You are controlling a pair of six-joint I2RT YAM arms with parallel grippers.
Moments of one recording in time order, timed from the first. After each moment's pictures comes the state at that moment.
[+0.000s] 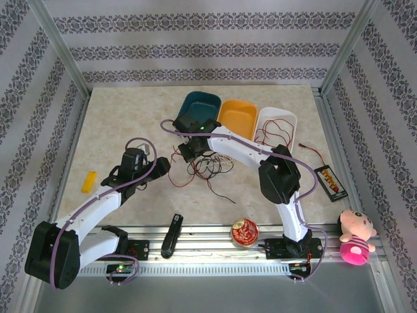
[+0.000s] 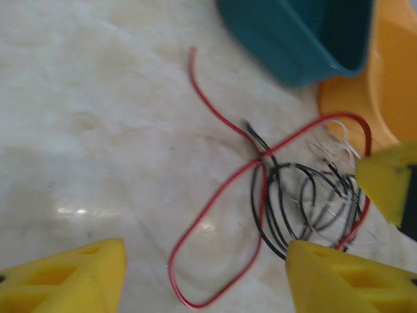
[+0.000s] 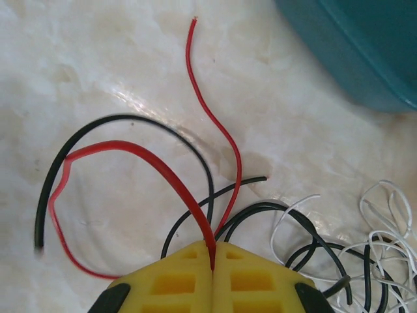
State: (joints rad) left arm -0.29 1.07 0.51 -0.13 0.19 -0.70; right arm 0.82 2.08 1.82 -0.89 0.02 0.28
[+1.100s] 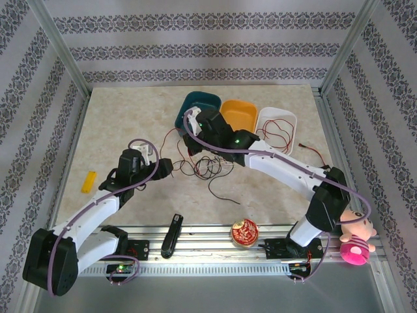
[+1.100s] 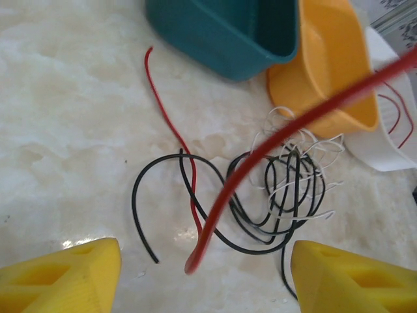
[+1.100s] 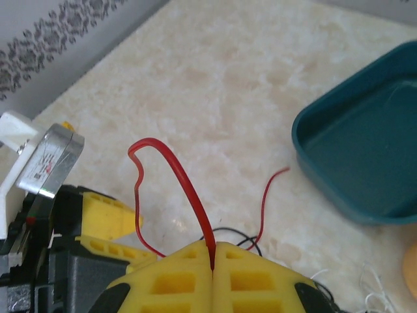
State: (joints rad) left arm -0.29 1.01 0.48 -0.07 0.25 -0.58; right arm 0.84 1.60 1.42 -0.40 -0.02 0.25
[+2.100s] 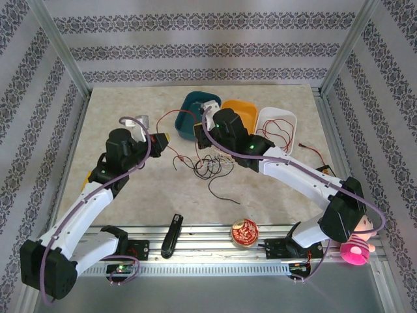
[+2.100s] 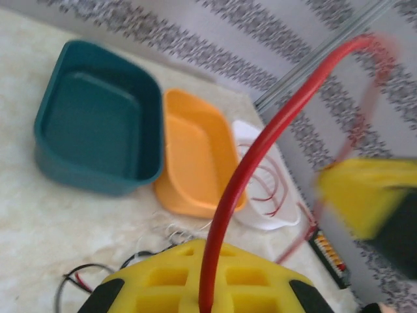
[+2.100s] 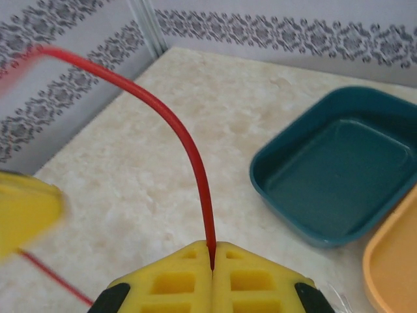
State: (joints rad) left arm -0.29 0.98 0.79 -0.08 0.34 -0.59; right arm 0.79 1.48 1.26 -0.23 0.04 0.31
